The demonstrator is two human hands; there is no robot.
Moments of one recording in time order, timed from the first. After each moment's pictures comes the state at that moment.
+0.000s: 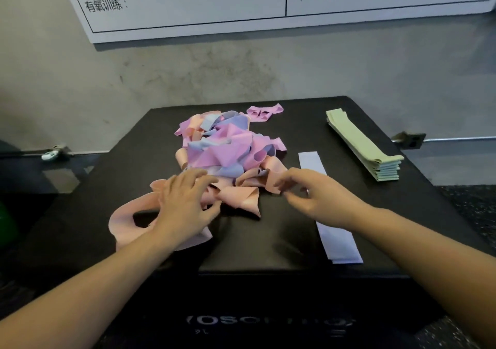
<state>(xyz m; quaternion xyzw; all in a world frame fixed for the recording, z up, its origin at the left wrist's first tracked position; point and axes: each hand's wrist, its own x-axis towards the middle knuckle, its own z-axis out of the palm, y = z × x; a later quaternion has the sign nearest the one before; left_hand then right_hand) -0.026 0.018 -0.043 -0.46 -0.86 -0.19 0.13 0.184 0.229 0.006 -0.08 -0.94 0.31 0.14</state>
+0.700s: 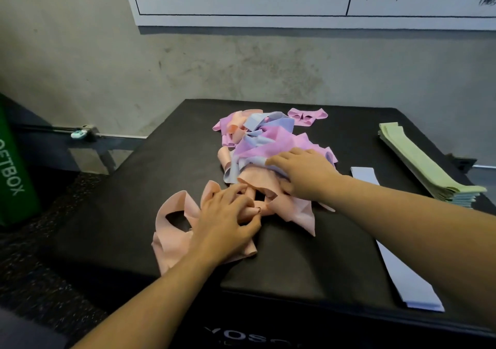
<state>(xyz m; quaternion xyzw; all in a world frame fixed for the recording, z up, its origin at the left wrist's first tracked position) -0.059 0.001 -0.087 -0.45 -0.84 -0.27 0.10 0.011 0.215 0.006 -0.06 -1.00 -0.06 0.02</state>
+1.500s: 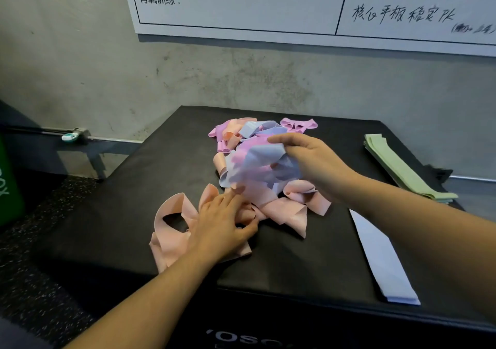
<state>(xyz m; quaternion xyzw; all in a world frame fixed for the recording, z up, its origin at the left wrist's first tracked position) -0.050 0.001 -0.078 -0.44 -0.85 -0.28 0.07 0.059 0.164 0.072 -0.17 -0.77 0.59 0.18</state>
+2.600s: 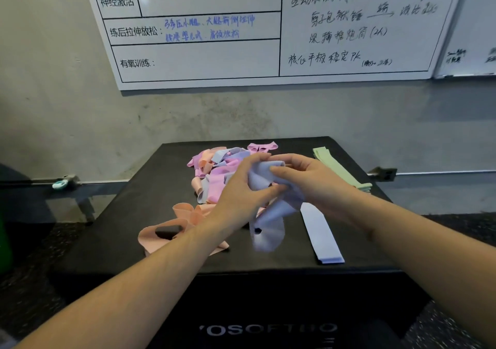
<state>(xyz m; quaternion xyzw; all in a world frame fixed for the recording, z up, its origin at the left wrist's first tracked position) 0.093 0.018 0.091 -0.46 -0.66 -0.58 -0.11 0.213 0.131 0.125 -0.15 -0.71 0.65 0.21</state>
